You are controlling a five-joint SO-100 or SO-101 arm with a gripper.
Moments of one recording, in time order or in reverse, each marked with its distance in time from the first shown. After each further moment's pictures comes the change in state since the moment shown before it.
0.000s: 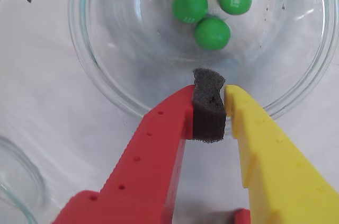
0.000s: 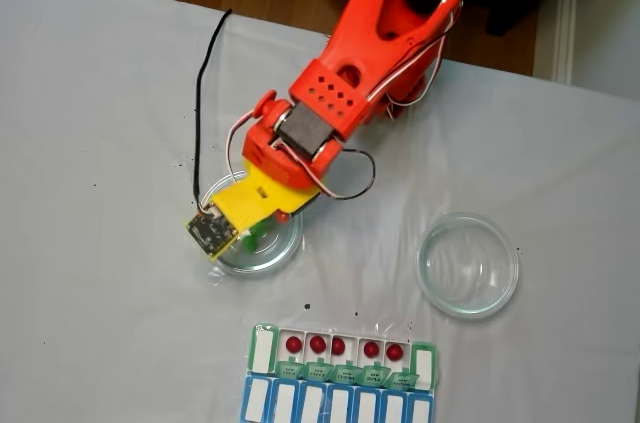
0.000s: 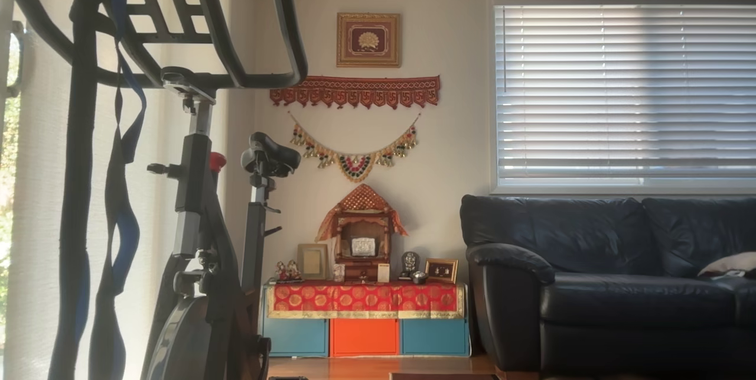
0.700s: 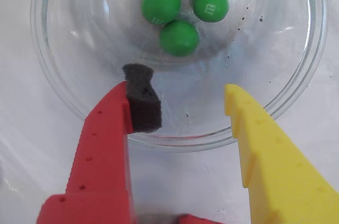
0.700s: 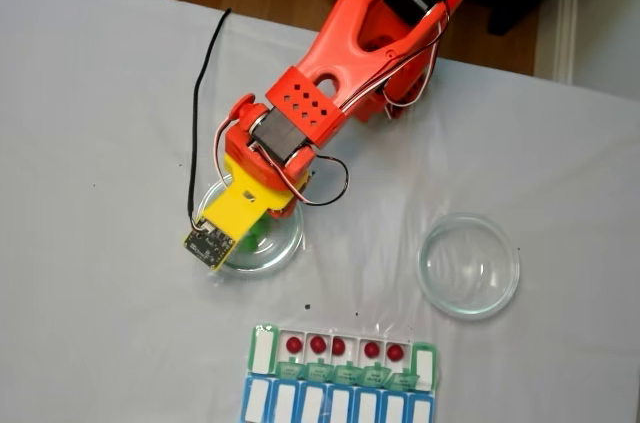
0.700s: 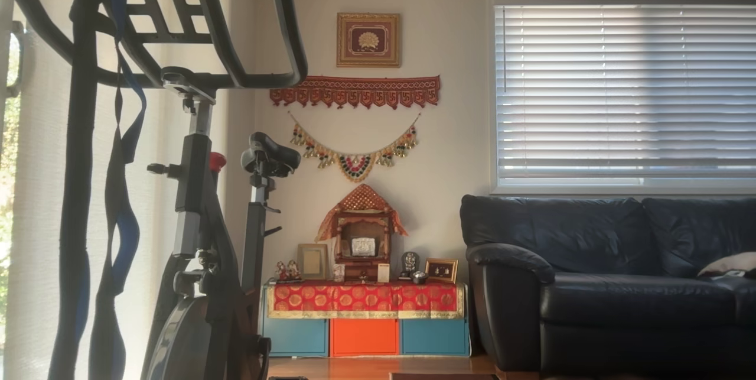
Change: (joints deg) arm 4.8 -5.8 -2.7 -1.6 -15.1
